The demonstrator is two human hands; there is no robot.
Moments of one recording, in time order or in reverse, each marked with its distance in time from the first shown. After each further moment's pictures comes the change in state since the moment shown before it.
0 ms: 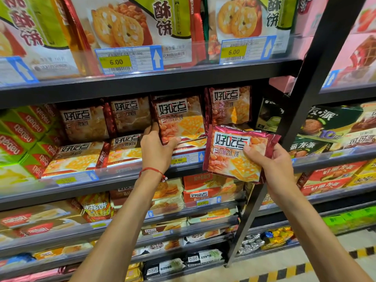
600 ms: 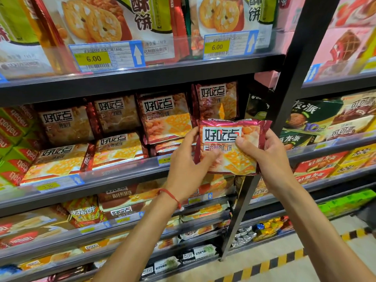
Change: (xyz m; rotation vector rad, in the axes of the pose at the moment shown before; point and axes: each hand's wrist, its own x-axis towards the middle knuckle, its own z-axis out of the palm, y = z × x) left_hand -0.078 0.055 0.017 -0.524 -0.426 0.155; right_hand -0.006 -0.025 -0.003 -0.099 -0.073 -0.076
